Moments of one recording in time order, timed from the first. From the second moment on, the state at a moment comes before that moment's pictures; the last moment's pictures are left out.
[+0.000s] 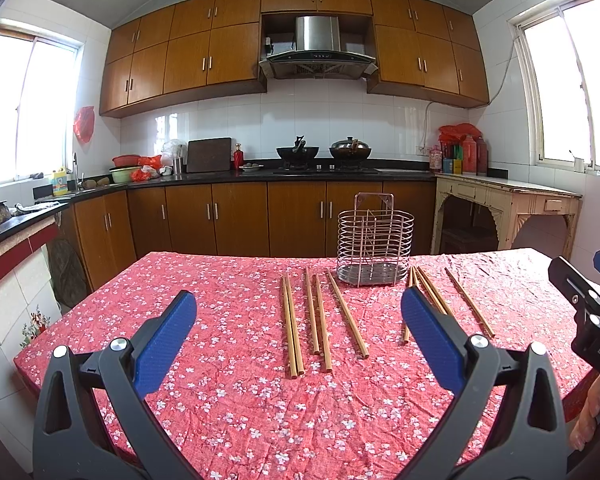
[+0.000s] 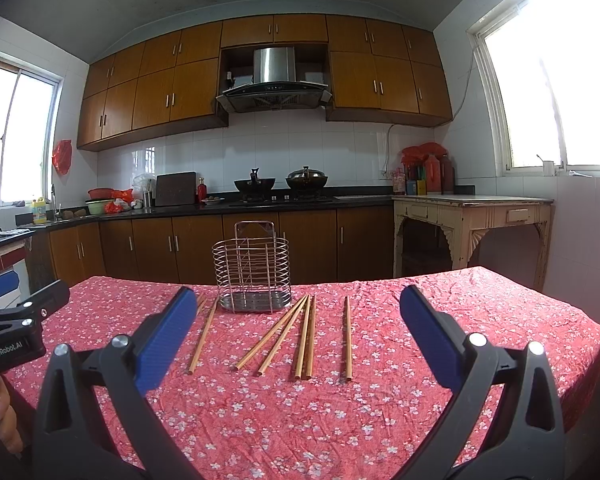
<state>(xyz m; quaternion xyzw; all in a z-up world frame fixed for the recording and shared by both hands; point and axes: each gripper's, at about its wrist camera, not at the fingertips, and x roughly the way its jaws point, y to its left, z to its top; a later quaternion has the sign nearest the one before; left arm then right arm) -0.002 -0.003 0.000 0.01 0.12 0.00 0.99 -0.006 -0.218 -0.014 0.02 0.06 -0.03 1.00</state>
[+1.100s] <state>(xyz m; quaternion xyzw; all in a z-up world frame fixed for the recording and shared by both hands) 0.177 0.065 -0.086 -0.06 0.42 -0.06 0.90 0.237 -0.292 -0.125 0.06 0.44 -0.06 0.89</state>
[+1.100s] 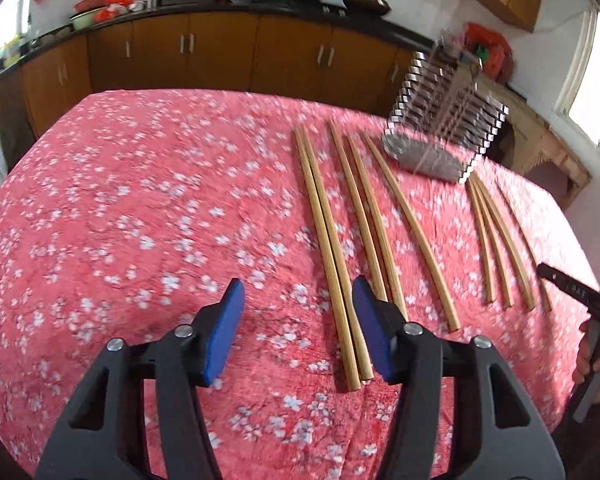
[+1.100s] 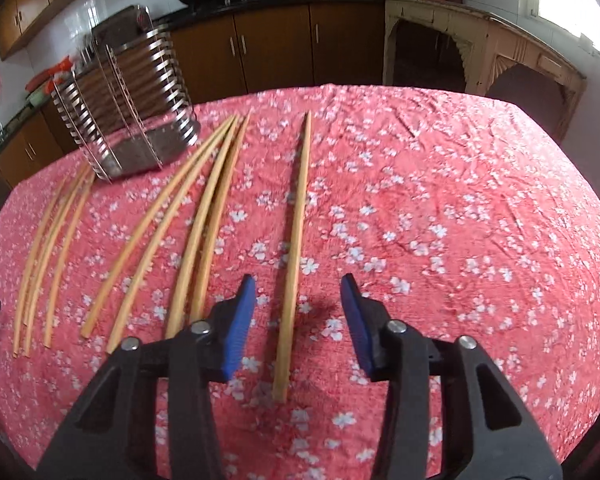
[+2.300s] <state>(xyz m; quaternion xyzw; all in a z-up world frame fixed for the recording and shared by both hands) 0.218 0.057 -0.099 0.00 0.44 -0.02 0.90 0.248 -0.296 -0.129 0.03 0.43 -0.07 0.90</state>
